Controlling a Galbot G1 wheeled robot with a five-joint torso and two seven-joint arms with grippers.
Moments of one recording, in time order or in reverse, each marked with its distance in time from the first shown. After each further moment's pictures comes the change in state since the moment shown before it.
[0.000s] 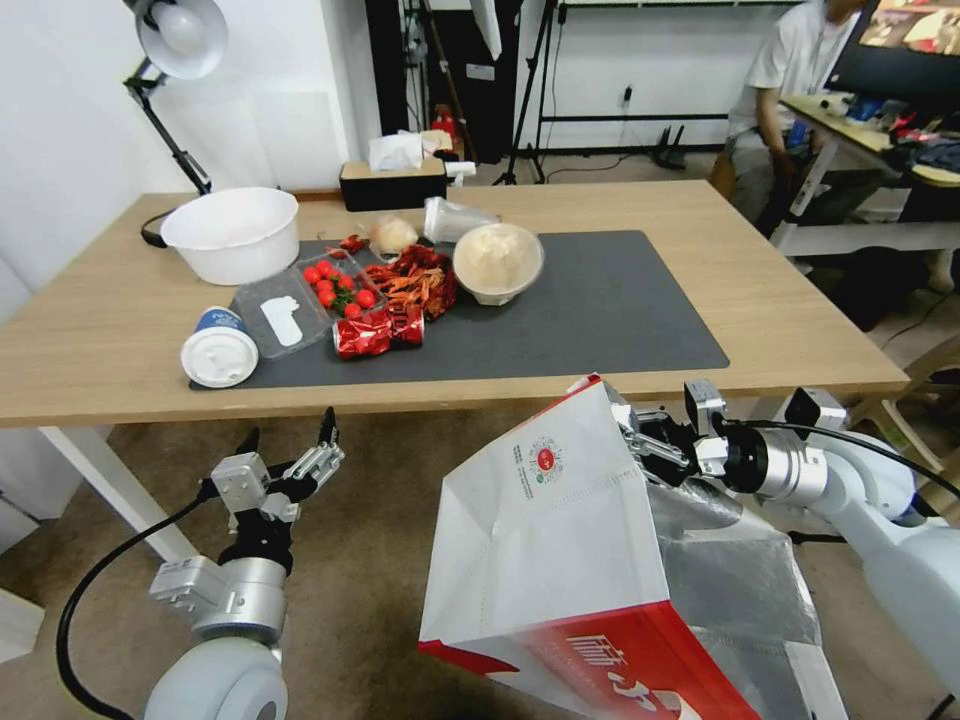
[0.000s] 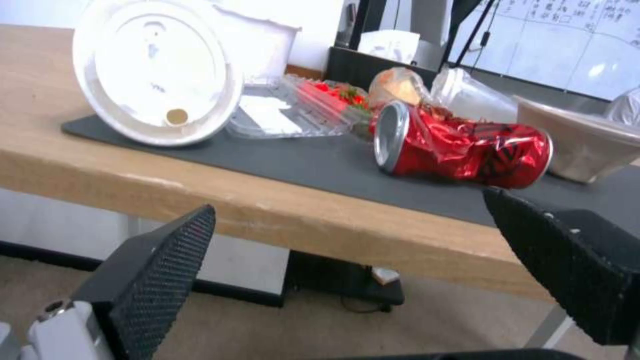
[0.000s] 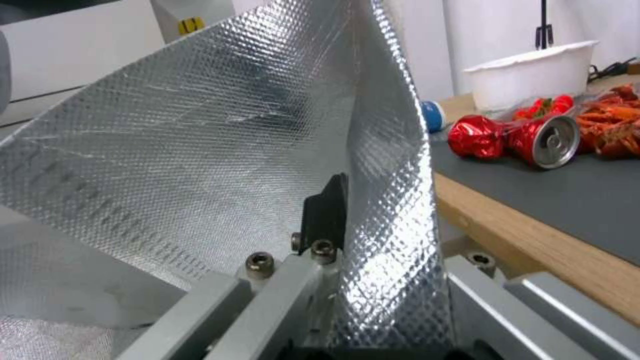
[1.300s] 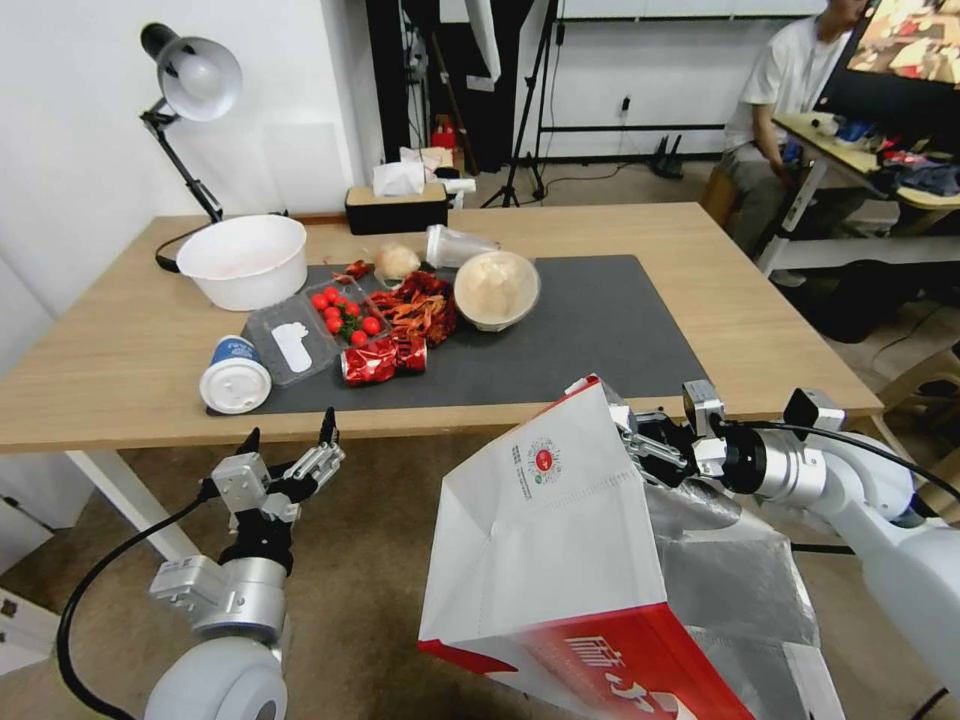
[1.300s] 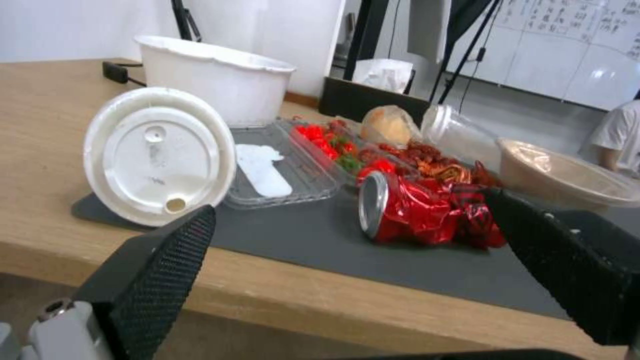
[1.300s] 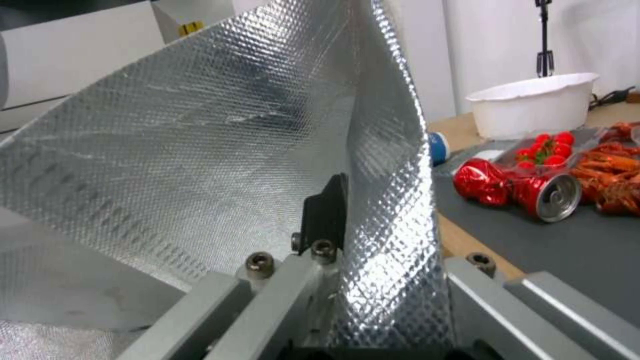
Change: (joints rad) left arm -0.003 0.002 -0.001 0.011 -0.007 -0.013 0.003; right arm 0.003 0.003 -0.005 0.002 -0.003 0.002 0.006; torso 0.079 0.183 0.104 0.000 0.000
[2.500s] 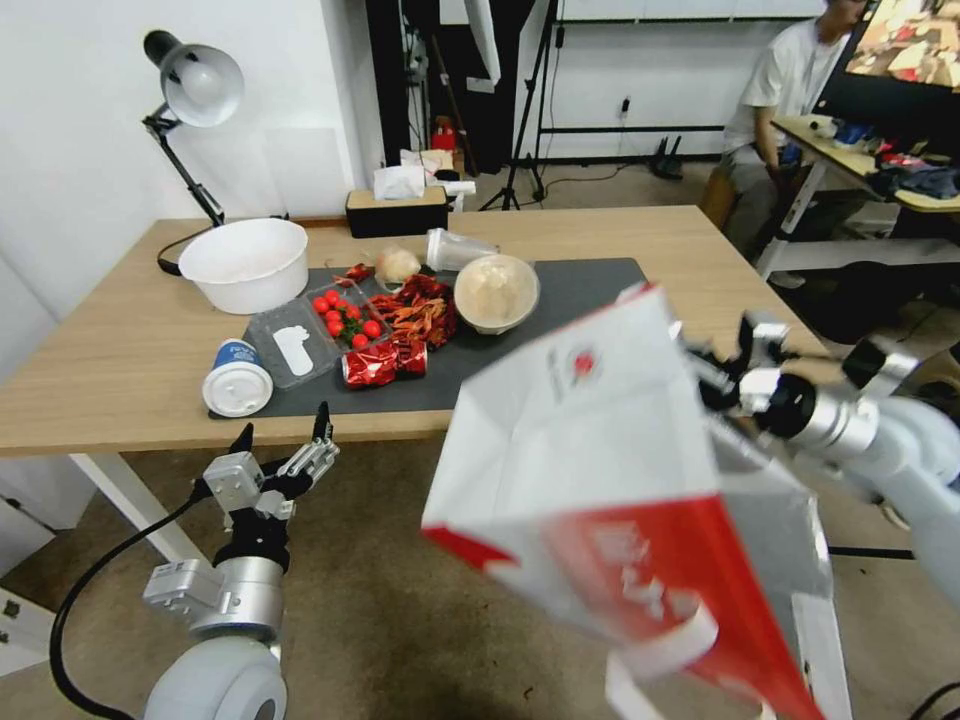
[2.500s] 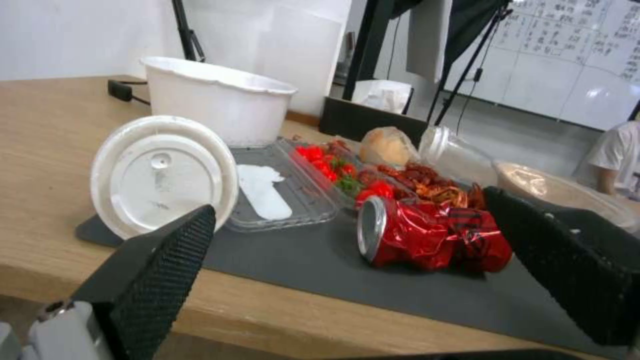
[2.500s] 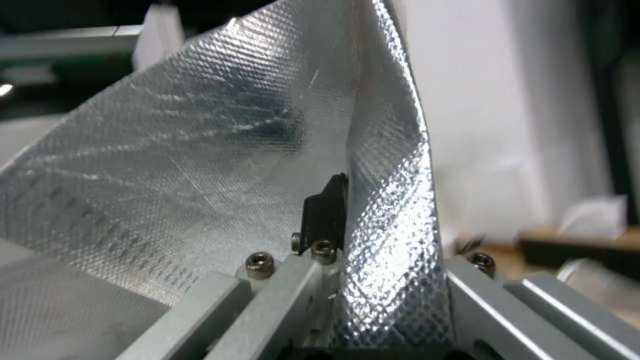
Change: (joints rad) left arm 0.001 0.002 -0.004 -0.006 -0.005 -0.041 0.002; right arm 0.109 -0.114 0.099 0.054 0.423 0.077 0.350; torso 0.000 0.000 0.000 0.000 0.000
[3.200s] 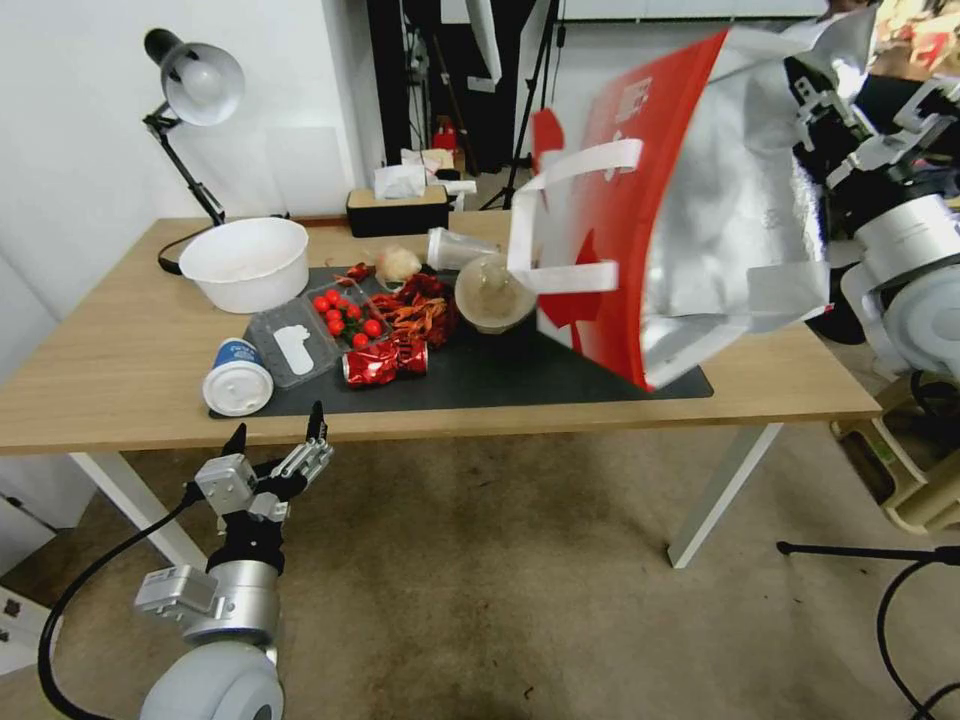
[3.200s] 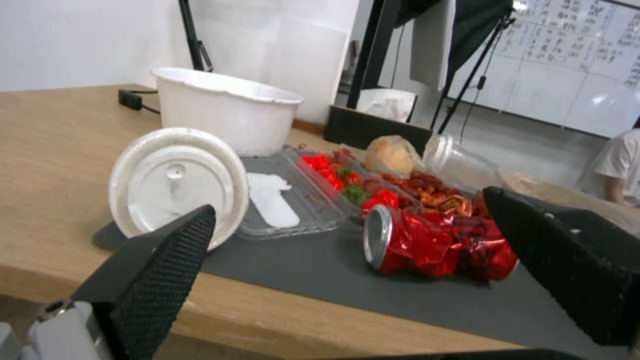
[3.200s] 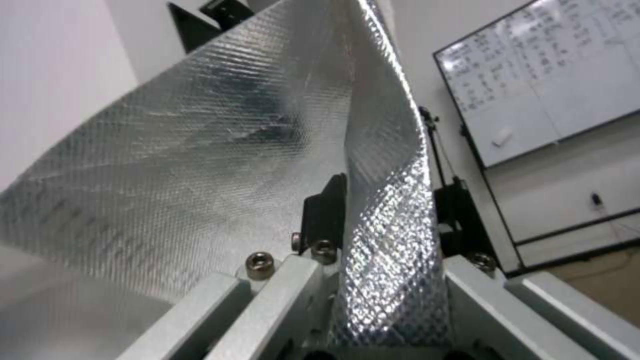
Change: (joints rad) left arm 0.018 -0.004 -0.008 -0.012 0.007 -0.021 -0.001; right arm 0.295 -0.001 -0.091 -0.048 0.011 0.183 0.863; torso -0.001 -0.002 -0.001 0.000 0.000
